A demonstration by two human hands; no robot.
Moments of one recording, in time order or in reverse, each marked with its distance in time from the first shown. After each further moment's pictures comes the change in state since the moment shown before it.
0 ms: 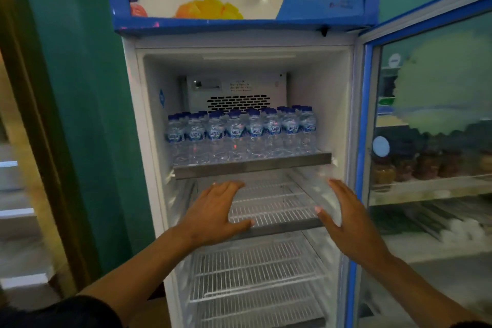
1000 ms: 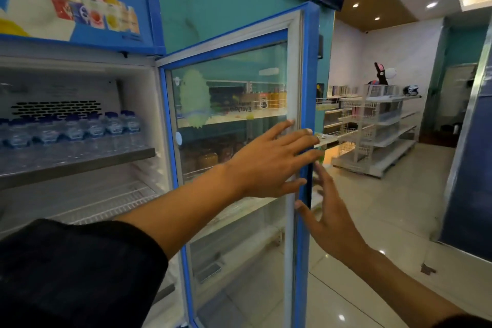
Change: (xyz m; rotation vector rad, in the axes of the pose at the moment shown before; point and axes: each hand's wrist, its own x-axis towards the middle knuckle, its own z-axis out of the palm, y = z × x) left_hand -0.005 0.486 -0.089 0.309 0.403 1.103; right_hand -0.240 -0.080 -0.372 -0.204 0.268 0.167
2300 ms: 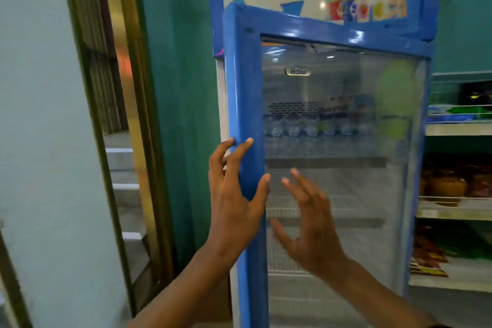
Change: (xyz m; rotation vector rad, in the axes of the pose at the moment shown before) left_hand -0.386 -0.063 -0.062 -0.020 0.559 -1.318; right_hand 0.049 -0.227 0.401 0.413 -0.057 -0.680
